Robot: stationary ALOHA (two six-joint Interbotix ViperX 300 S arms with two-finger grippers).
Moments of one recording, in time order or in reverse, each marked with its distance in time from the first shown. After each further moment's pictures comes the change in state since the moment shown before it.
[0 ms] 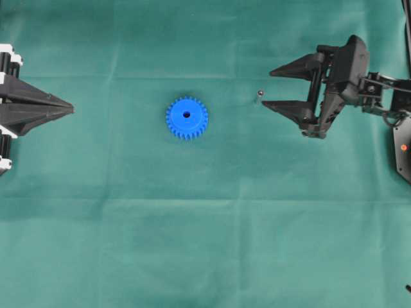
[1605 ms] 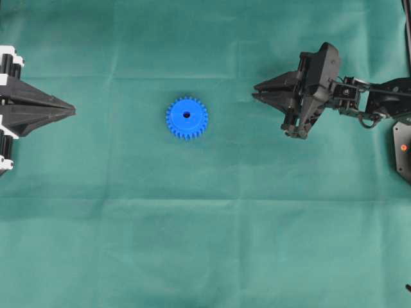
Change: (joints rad) left arm 0.000 0.005 -0.002 0.002 0.025 -0.005; right arm -0.011 0.207 -0.054 0.014 -0.104 0.000
